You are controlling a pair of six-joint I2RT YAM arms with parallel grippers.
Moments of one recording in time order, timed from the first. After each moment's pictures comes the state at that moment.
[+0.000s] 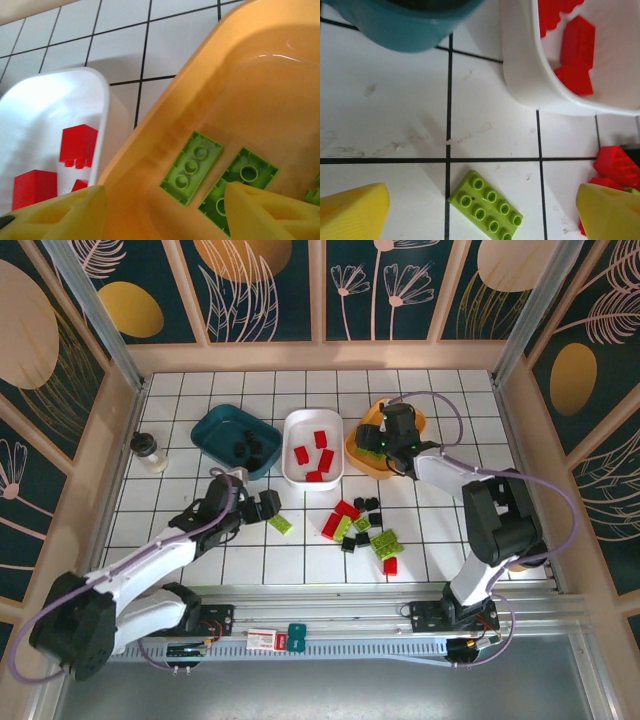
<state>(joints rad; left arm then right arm) -0.55 1.12 0.49 -0.16 0.00 -0.71 0.41 1.67 1.02 0.01 0.00 0.42</state>
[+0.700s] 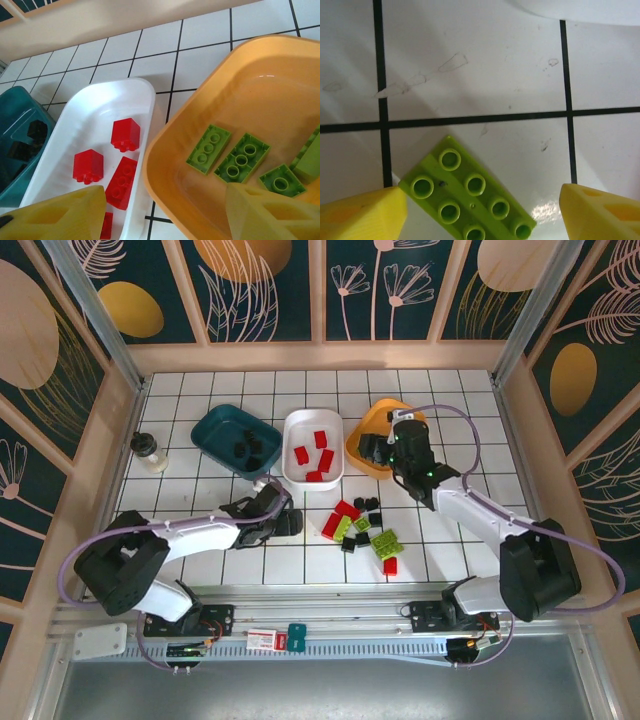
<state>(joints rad) -0.78 1.50 0.63 -0.17 -0.14 -0.76 0.47 1.35 0.82 0.03 0.05 0.42</state>
